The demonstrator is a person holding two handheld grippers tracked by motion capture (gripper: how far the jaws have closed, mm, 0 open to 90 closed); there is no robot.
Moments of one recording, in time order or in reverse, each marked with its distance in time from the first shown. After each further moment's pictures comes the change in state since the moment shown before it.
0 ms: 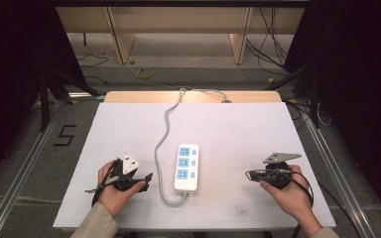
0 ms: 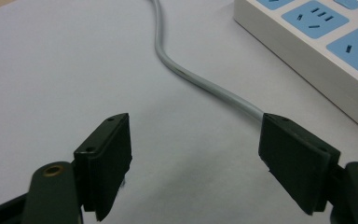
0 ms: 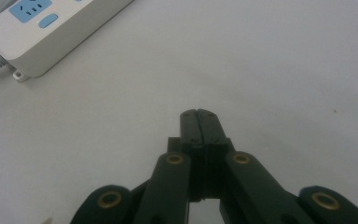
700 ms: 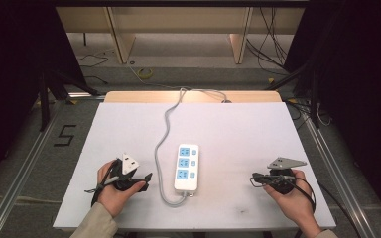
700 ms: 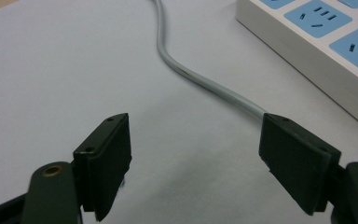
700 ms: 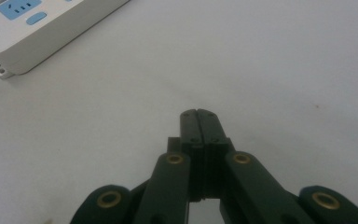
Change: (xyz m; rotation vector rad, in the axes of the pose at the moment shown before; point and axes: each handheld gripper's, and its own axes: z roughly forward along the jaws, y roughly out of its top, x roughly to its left) left arm 0.001 -0.001 0.000 -0.007 0.005 -0.006; right arm -0.003 -0.018 0.000 -0.070 -0.032 -0.016
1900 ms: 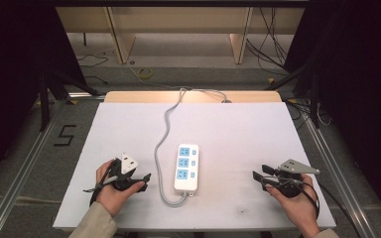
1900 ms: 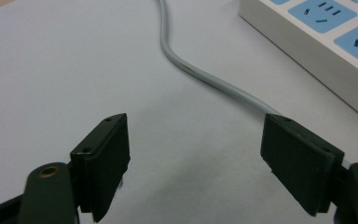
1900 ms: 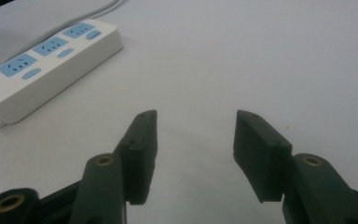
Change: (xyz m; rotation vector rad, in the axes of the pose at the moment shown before) left arm 0.003 -0.001 -0.002 0.020 0.000 0.012; right arm -0.011 -0.018 -0.003 -0.216 -0.034 0.077
